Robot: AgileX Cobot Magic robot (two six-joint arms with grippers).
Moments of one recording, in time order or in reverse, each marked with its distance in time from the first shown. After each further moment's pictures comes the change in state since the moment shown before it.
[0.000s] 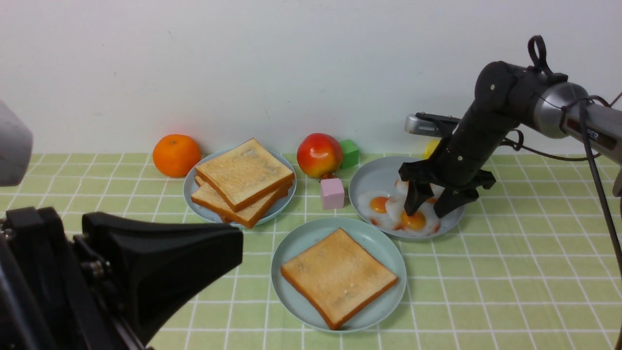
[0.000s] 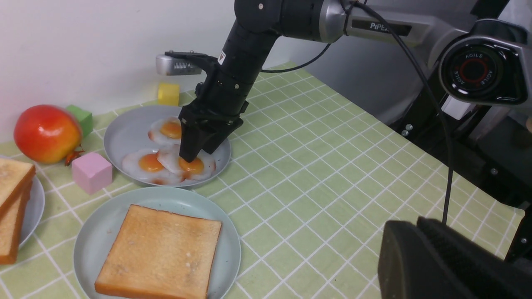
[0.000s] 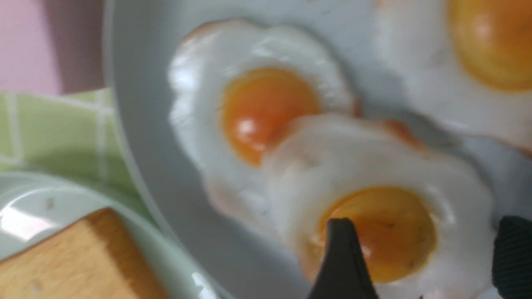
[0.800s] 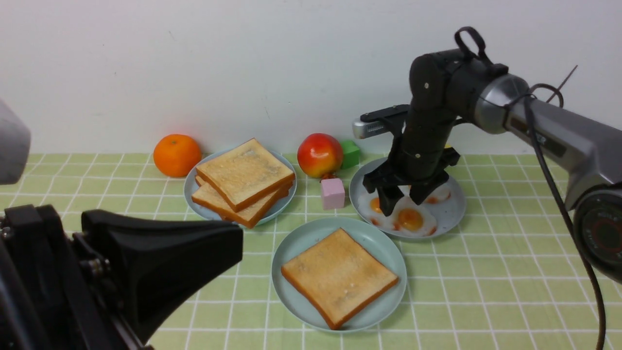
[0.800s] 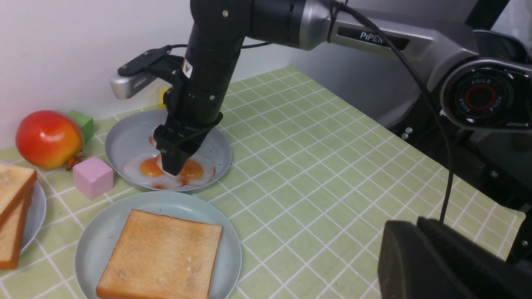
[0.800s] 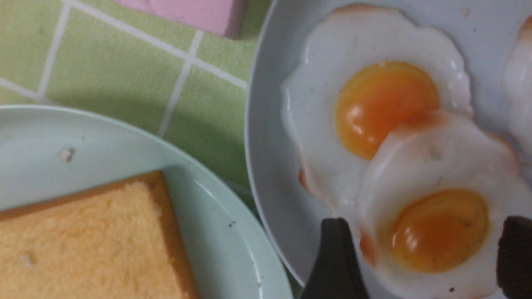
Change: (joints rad) right arm 0.202 0.003 -0.116 -0.350 0.069 0.077; left arm 0.000 0.000 0.000 0.006 -0.007 0.000
